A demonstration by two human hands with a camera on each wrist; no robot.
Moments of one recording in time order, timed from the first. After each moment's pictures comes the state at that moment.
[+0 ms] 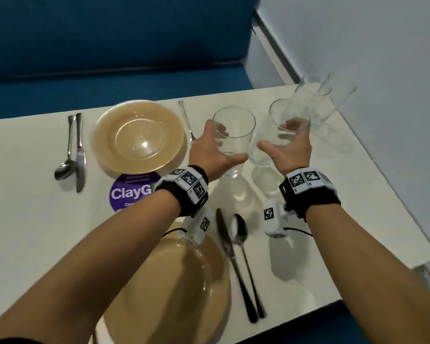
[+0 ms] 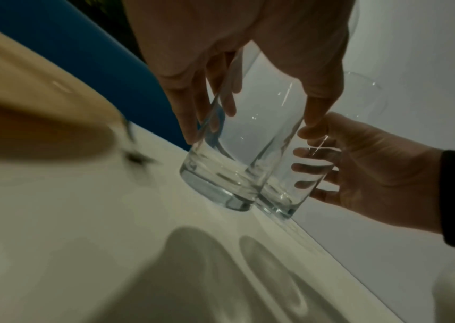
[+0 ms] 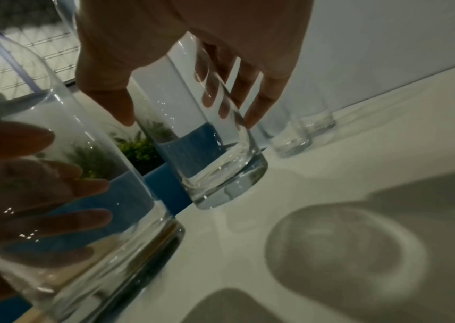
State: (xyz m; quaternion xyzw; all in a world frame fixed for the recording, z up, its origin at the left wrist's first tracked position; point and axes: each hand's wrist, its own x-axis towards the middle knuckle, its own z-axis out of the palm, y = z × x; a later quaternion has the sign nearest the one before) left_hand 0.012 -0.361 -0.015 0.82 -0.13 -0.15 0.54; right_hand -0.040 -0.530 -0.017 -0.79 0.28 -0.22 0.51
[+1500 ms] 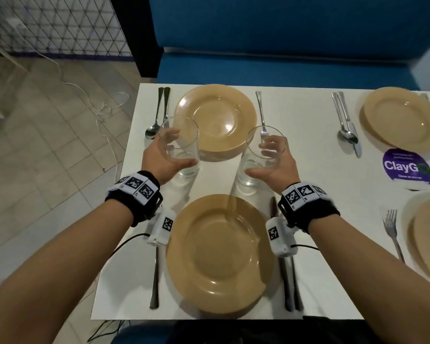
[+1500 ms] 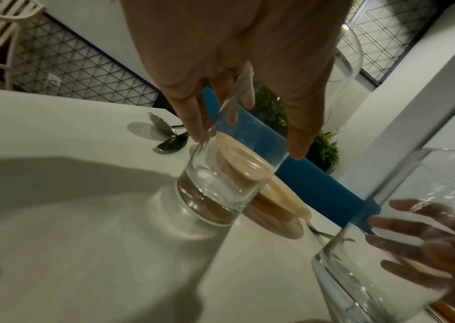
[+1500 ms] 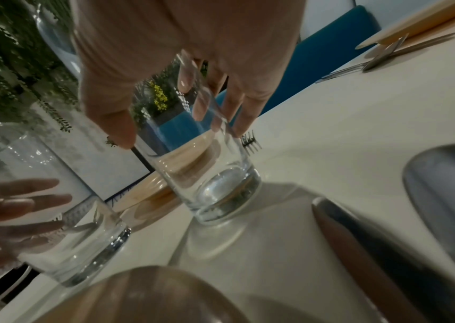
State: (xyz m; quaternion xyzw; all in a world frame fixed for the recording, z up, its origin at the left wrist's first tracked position) left_hand 0.038 0.389 -0.034 0.86 0.08 -0.06 0.50; right_hand 0.005 0.130 -0.048 -0.80 0.12 0.01 0.59
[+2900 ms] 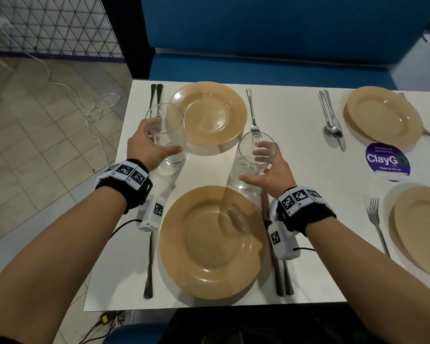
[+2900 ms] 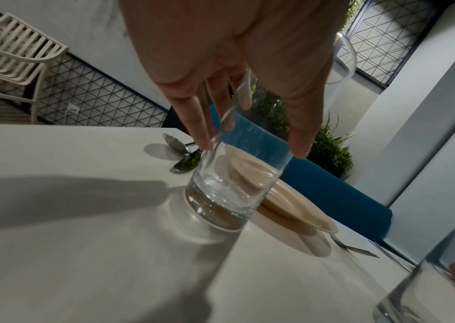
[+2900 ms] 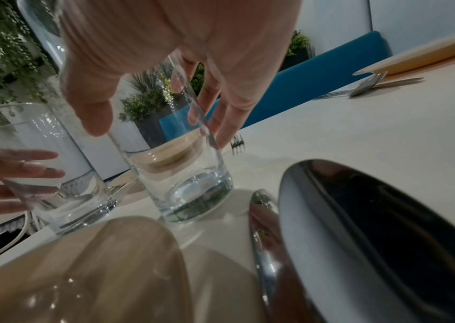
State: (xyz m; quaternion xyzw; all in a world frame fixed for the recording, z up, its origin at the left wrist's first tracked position) left_hand 0.040 0.398 -0.031 0.85 0.11 -0.02 0.51; right_hand -0.030 0.127 -0.042 -0.81 0.10 0.04 0.57
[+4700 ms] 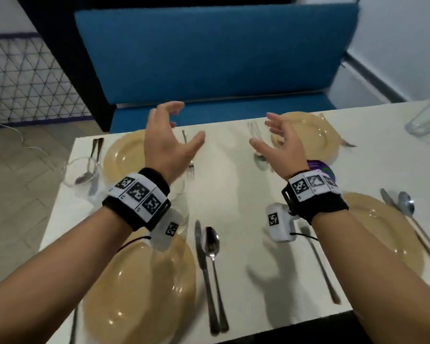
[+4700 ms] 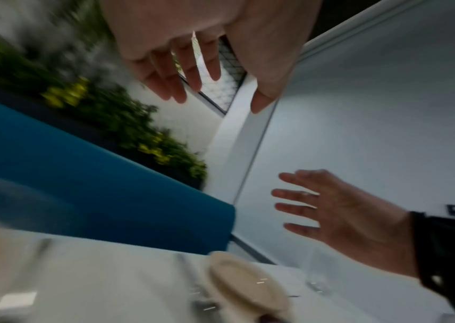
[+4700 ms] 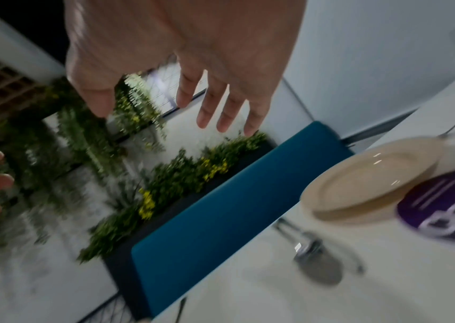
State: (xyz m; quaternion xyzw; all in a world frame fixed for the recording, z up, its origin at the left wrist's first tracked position) left_hand 0.017 0.174 0.086 0.86 -0.12 0.17 0.47; right_hand -0.020 -0.045 0.052 -0.81 0.10 -0.17 0.55
